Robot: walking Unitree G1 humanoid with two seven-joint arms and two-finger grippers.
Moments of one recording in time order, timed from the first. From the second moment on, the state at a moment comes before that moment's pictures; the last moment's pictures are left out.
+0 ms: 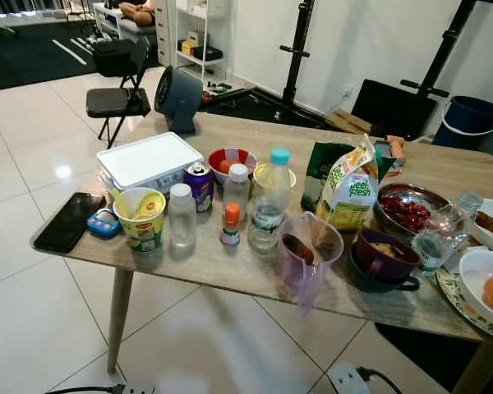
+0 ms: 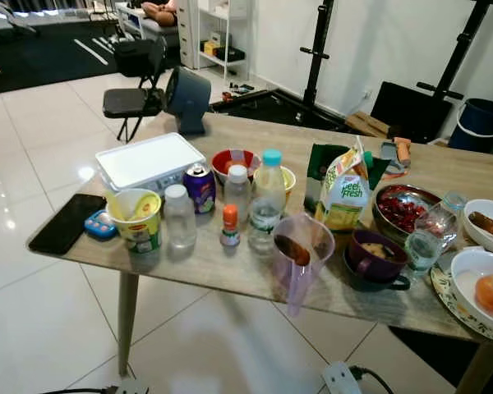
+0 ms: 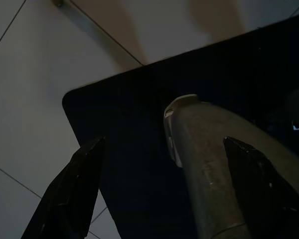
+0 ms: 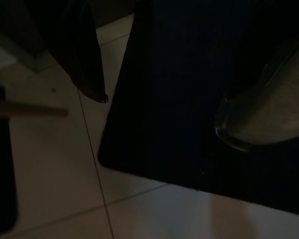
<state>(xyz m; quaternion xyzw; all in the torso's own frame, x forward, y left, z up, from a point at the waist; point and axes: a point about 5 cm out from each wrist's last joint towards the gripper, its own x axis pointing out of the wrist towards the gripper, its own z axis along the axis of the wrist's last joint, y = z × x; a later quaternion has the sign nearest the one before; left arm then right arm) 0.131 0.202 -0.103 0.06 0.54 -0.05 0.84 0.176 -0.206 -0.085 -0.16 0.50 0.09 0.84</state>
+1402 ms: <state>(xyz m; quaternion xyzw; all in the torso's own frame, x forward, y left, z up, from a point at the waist) 0.133 0.177 -0.106 0.09 0.55 -0.09 0.83 0.159 -0.215 -0.091 -0.13 0.52 0.05 0.84</state>
